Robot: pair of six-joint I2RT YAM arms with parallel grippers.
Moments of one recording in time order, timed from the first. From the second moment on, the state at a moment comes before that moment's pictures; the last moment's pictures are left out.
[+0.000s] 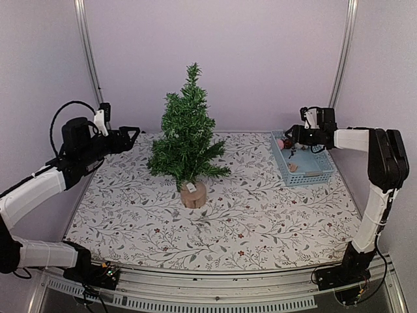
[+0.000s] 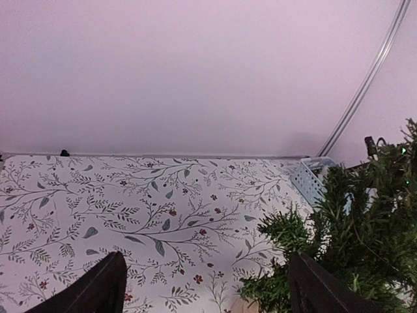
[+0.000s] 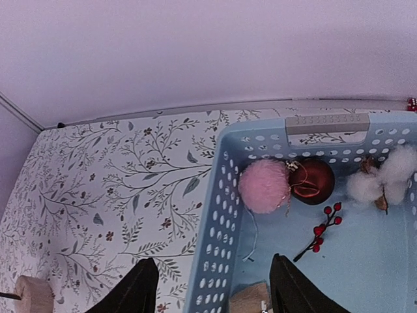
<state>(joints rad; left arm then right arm) -0.24 1.09 0.78 0.14 0.20 -0.30 0.08 1.88 1.31 0.02 -0.37 0.21</state>
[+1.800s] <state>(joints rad) -0.23 1.12 0.78 0.17 0.26 -0.33 0.02 2.31 1.71 -0.31 -0.47 0.12</state>
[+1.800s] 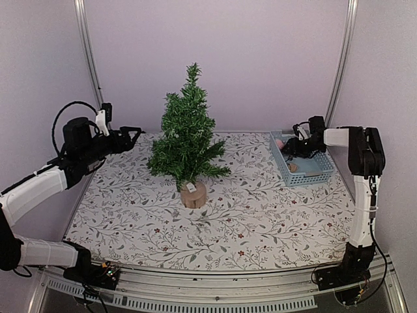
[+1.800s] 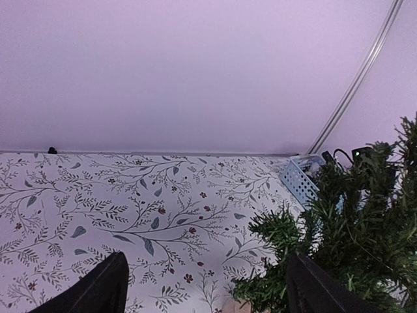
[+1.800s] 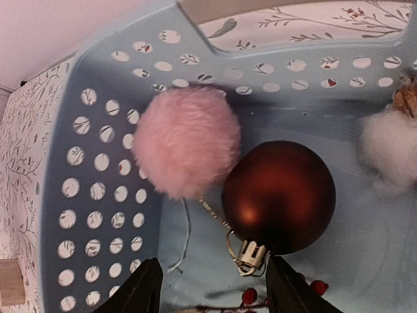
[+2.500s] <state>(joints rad) -0.23 1.12 0.78 0.17 0.26 -0.33 0.02 2.26 1.75 -0.23 -0.41 0.07</state>
